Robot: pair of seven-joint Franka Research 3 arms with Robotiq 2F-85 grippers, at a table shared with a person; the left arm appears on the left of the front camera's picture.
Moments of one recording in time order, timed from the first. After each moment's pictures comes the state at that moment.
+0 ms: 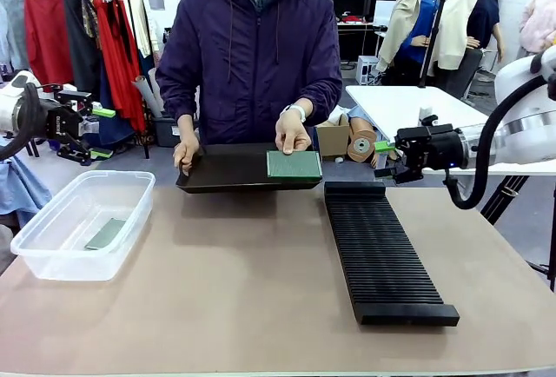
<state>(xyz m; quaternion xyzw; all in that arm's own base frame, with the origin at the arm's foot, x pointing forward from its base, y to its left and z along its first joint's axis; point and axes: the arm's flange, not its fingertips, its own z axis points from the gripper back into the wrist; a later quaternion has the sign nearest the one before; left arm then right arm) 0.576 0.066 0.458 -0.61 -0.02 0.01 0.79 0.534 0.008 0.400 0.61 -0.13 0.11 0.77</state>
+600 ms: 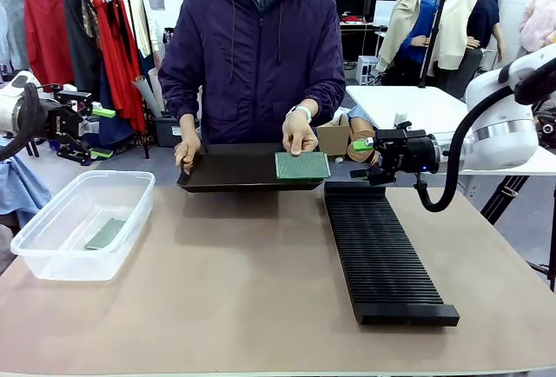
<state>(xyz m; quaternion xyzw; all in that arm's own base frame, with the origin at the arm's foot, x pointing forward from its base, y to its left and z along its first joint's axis) 0.576 0.066 0.458 -0.61 -0.02 0.01 0.79 0.555 0.050 0.381 0.66 -0.11 0.11 0.74</state>
